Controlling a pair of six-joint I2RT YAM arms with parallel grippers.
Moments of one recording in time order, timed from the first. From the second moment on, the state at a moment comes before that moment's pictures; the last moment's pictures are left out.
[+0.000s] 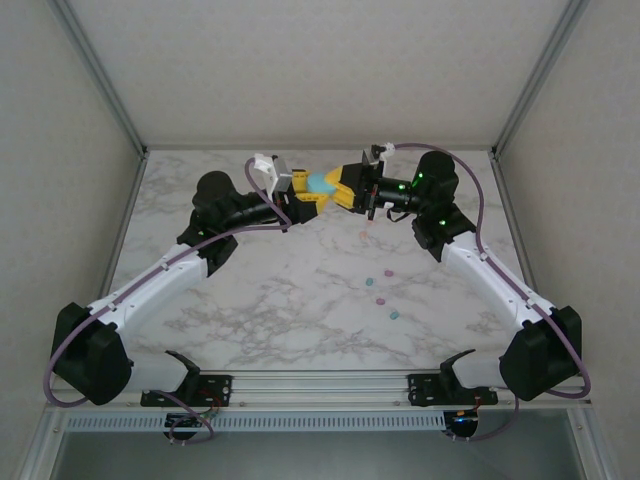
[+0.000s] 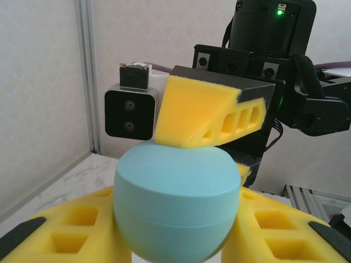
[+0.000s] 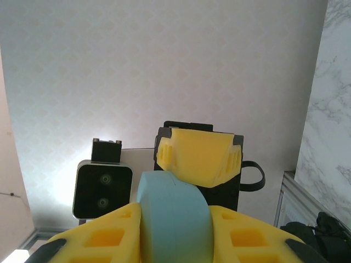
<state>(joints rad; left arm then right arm) -0.56 1.32 1.02 0.45 0.75 -0.15 0.47 1.33 1.14 0.27 -0.96 1.55</state>
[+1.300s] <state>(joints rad) -0.61 1.33 0.90 0.55 0.73 -0.24 0.50 1.16 1.30 -0.61 -0.59 0.34</state>
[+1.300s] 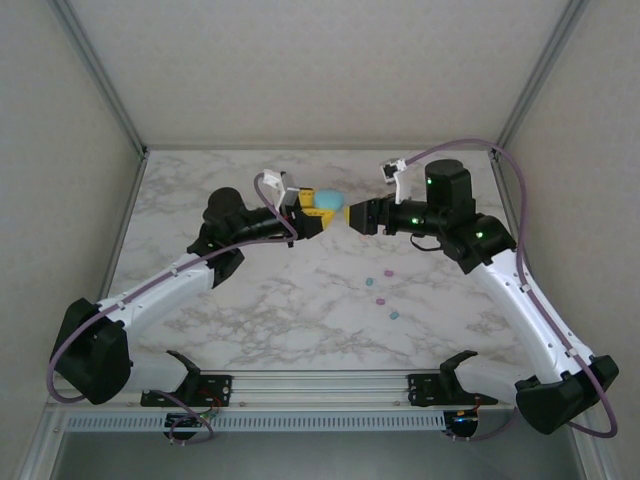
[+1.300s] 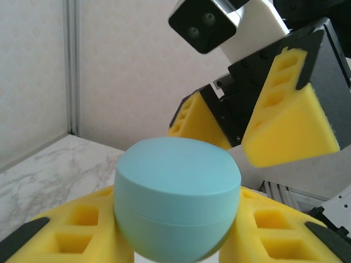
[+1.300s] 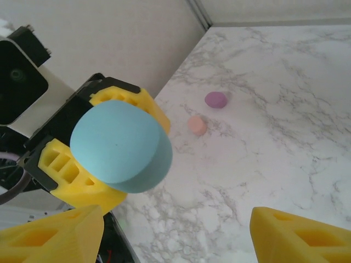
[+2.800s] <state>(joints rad) -0.64 1.35 0.90 0.49 0.73 -0.20 0.52 1.25 1.39 -0.58 -0.42 0.33</state>
